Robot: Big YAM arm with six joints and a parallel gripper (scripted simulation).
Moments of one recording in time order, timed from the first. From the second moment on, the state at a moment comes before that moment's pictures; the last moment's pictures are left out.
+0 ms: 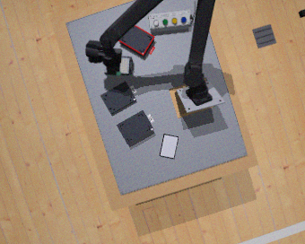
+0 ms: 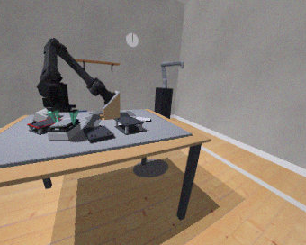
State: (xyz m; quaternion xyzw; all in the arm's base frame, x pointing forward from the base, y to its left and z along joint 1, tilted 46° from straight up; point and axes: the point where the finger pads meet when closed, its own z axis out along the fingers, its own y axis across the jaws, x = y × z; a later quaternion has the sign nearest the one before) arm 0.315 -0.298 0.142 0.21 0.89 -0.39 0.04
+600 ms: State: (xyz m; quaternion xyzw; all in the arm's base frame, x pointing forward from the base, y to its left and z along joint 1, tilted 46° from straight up) arm 0.315 -0.298 0.142 0.21 0.89 -0.39 0.04
